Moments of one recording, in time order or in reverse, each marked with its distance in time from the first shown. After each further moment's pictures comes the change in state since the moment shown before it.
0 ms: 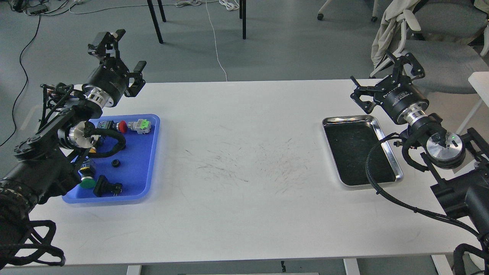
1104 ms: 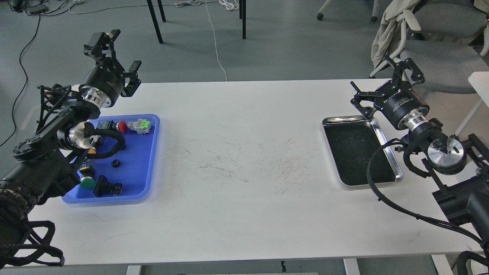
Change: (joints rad) left arm 0.002 0.008 0.002 0.005 0.005 0.031 -0.024; right arm -0.050 -0.012 0.001 0.034 0.000 0.010 -0.002
